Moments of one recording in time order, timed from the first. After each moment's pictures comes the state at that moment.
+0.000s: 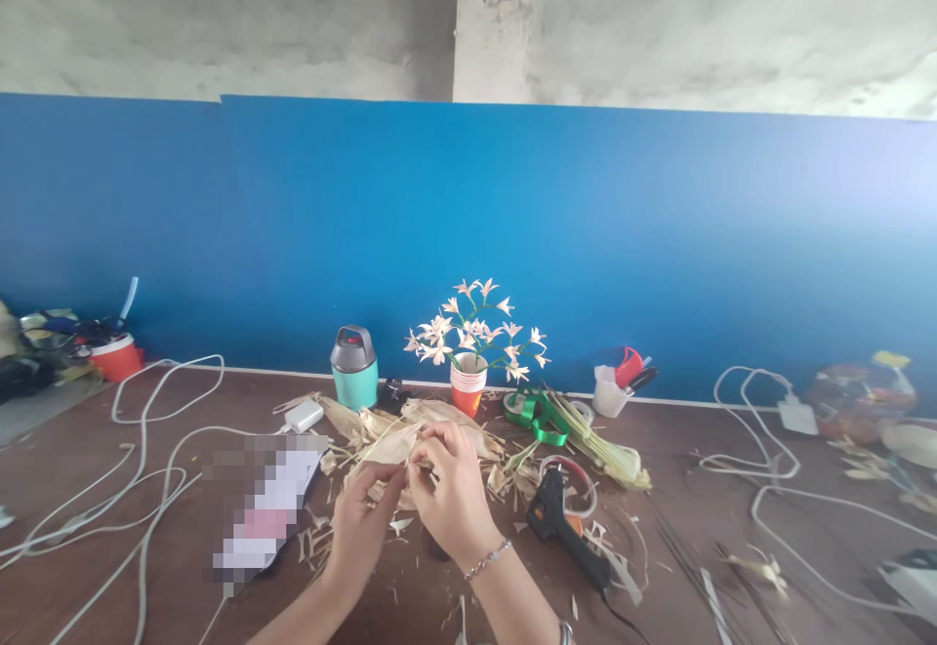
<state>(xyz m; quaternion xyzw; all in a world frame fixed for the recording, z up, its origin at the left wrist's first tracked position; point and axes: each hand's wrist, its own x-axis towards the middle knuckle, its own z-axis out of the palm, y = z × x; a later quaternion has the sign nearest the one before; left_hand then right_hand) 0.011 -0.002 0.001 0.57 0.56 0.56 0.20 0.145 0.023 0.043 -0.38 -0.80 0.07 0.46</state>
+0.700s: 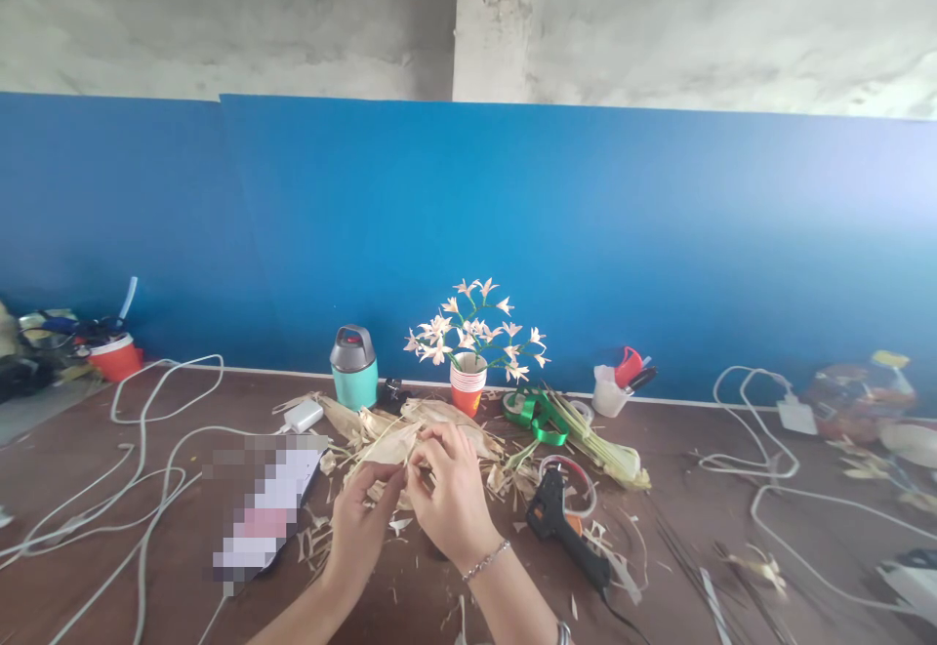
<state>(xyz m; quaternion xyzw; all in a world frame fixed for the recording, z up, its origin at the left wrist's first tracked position) 0.011 -0.004 0.002 0.57 0.56 0.57 0.19 0.144 0.021 0.045 -0.38 -0.81 0.04 0.45</state>
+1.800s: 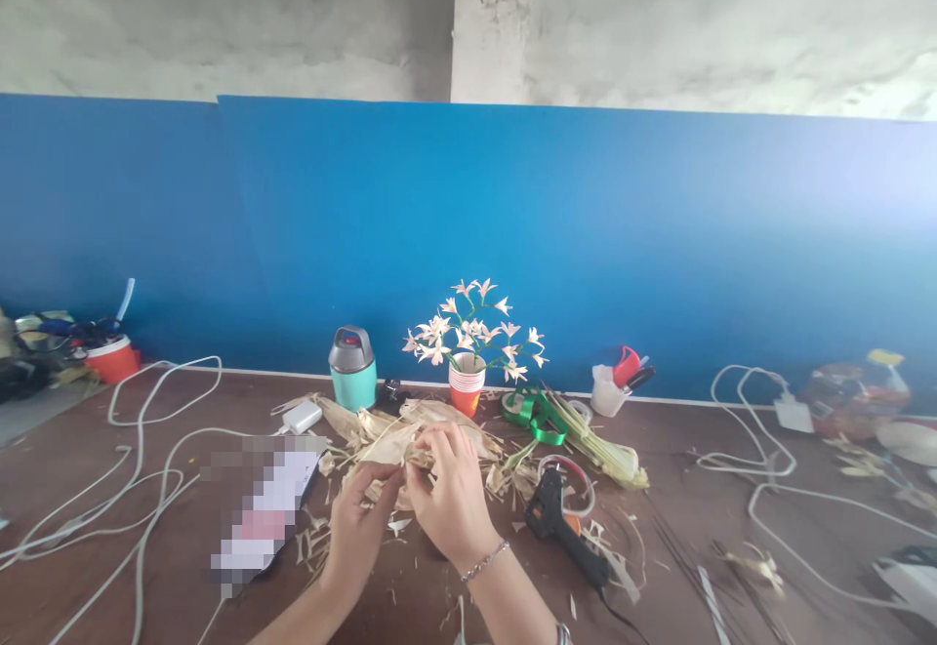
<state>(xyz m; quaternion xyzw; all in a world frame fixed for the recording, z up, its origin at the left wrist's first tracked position) 0.010 -0.003 -0.002 0.57 0.55 0.58 0.20 0.143 0.020 0.046 -0.41 -0.79 0.06 0.46</state>
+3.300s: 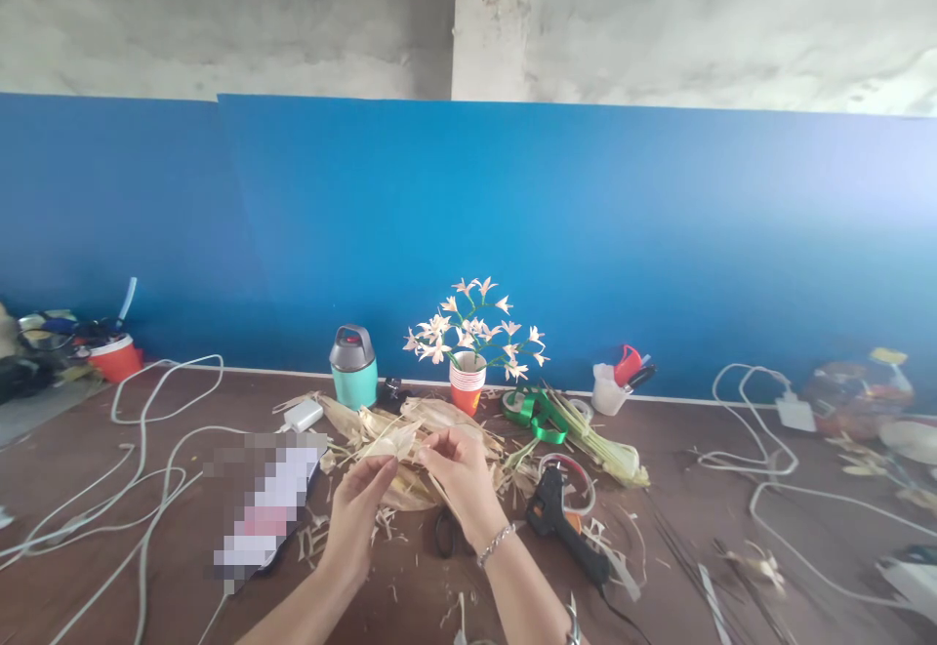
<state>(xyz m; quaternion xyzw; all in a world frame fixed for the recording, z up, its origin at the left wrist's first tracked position) 0.016 0.000 0.009 0.34 0.48 0.66 0.47 0.146 0.031 0.051 -0.41 -0.52 0.54 0.51</state>
